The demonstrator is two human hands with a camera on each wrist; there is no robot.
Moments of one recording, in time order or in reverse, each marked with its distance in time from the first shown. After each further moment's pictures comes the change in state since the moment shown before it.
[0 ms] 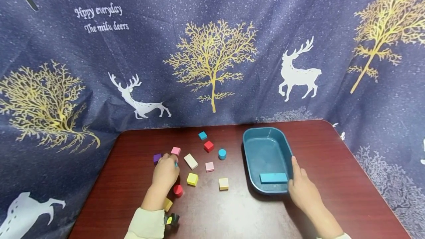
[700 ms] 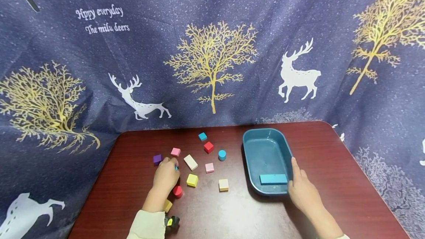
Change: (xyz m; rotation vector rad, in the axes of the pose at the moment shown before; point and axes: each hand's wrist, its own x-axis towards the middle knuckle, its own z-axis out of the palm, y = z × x) left_hand -0.003 -0.010 0.014 -0.019 -0.010 -0.006; right_hand -0.003 -0.001 -0.001 0.005 0.015 -0.005
